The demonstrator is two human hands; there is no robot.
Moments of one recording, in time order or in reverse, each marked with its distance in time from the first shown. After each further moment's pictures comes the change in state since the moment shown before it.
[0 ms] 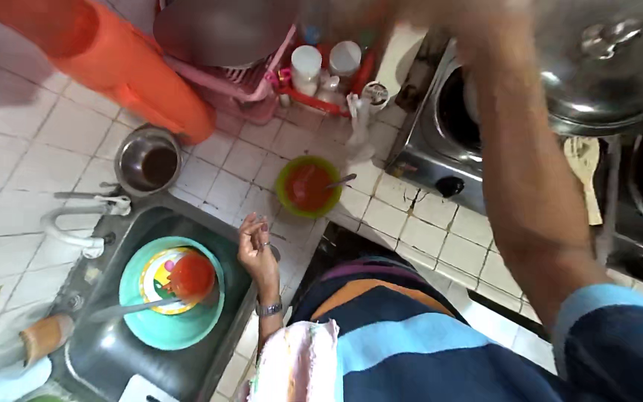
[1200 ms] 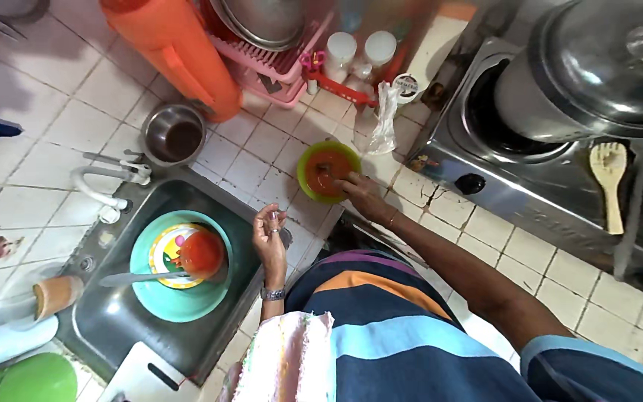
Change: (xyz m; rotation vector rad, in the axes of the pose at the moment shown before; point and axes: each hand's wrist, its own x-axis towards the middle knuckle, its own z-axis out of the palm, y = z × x) left_hand -0.013 -0.015 -0.029 -0.131 -0.029 -0.199; right_hand -0.214 0.164 0.188 -0.354 -0.277 -0.599
